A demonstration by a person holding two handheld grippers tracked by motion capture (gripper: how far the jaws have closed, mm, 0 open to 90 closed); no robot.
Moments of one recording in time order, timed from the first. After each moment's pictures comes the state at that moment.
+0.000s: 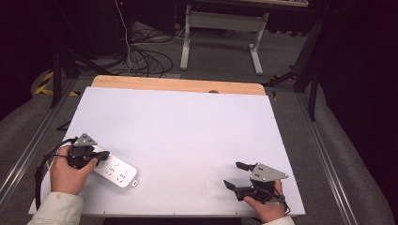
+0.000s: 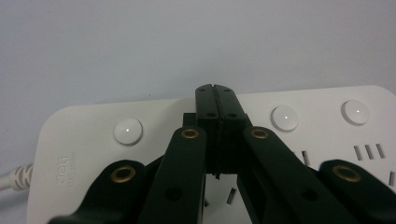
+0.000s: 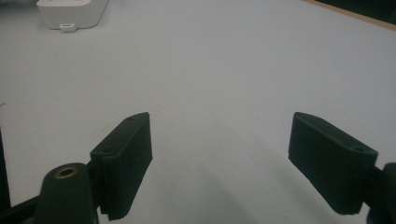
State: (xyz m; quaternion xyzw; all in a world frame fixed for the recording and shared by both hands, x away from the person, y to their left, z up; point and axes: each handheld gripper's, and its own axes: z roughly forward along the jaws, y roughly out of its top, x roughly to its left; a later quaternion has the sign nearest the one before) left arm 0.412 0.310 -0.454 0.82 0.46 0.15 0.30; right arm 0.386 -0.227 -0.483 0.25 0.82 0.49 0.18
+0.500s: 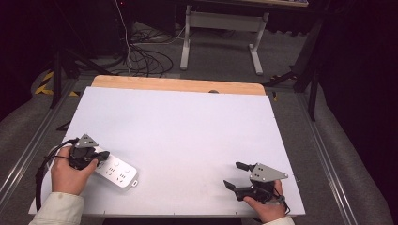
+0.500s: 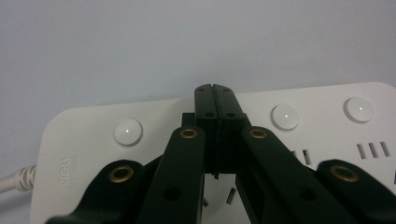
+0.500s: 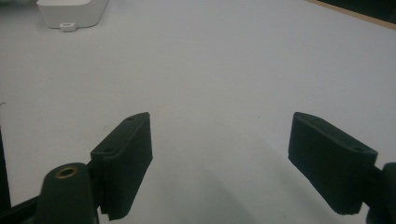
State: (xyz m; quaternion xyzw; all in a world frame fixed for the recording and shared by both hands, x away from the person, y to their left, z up) left arm 0.410 0.307 -0.454 0.83 0.45 0.16 0.30; right arm 0.386 -0.227 -0.483 0.25 0.82 0.49 0.18
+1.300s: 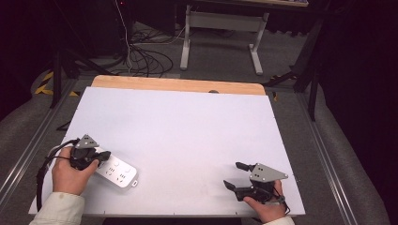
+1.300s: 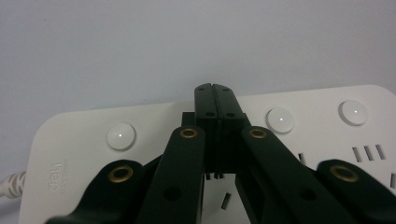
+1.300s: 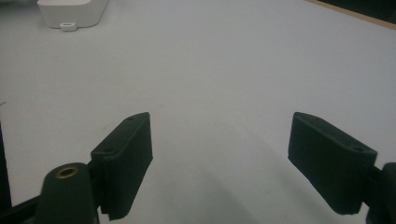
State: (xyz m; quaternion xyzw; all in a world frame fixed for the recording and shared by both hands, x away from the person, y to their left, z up) left arm 0.410 0.306 -0.456 0.82 0.45 0.16 0.31; right arm 0.385 -0.227 -0.483 0.24 0.82 0.49 0.18
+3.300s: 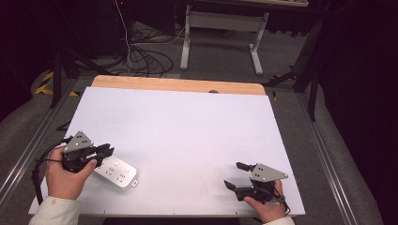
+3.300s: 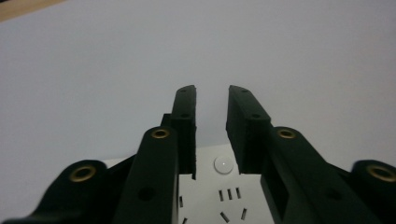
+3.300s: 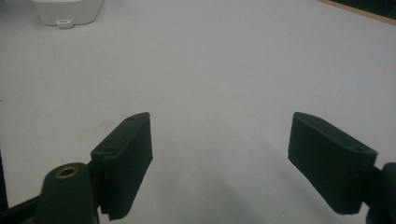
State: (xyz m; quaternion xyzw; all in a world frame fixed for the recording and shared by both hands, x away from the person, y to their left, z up) left arm 0.386 0.294 -0.415 0.80 0.41 0.20 0.38; right arm 0.386 -0.228 -0.485 0.25 0.82 0.49 0.18
